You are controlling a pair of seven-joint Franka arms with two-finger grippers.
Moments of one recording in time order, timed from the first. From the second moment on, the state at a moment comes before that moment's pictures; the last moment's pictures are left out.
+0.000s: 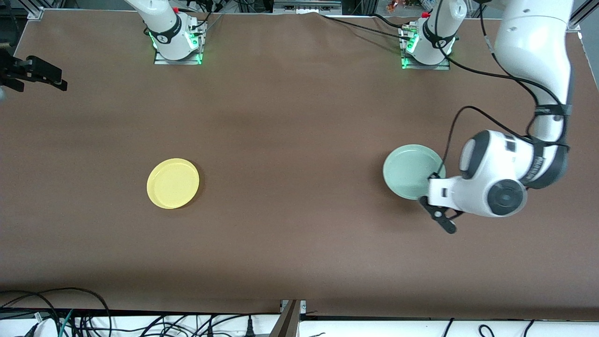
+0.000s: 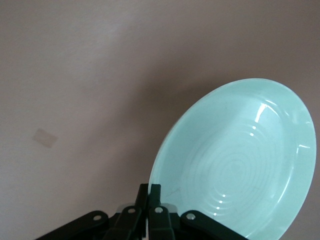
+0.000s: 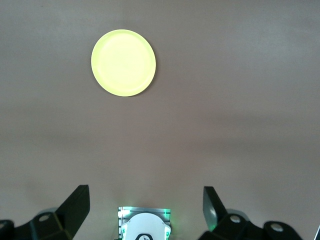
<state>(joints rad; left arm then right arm) -0.11 0.68 -0.17 -1.30 0.13 1.66 0.49 0.02 0.01 -0.07 -1.50 -0.01 1.36 -0.08</state>
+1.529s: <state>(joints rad) -0.81 0.82 -0.14 -1.27 0.99 1.38 -0.55 -0.04 0.39 -0.10 -1.52 0.09 1.57 -0.08</state>
